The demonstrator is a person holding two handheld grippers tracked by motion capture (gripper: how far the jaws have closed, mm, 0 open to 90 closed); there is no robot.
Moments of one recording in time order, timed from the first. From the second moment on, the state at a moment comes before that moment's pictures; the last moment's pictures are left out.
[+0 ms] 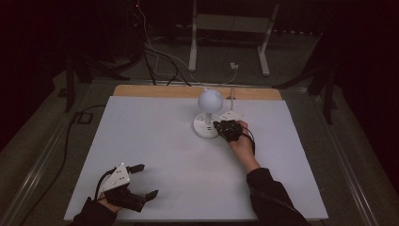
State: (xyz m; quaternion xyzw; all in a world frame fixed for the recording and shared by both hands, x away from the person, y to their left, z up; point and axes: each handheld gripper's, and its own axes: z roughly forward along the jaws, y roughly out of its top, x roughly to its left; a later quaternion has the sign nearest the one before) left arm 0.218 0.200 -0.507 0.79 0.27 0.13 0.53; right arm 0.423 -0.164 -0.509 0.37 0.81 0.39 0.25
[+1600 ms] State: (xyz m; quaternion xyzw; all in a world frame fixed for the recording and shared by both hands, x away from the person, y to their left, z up) left arm 0.217 0.198 -0.507 0.79 0.27 0.13 0.53; right arm 0.404 -0.183 -0.482 0.27 0.82 0.48 0.14
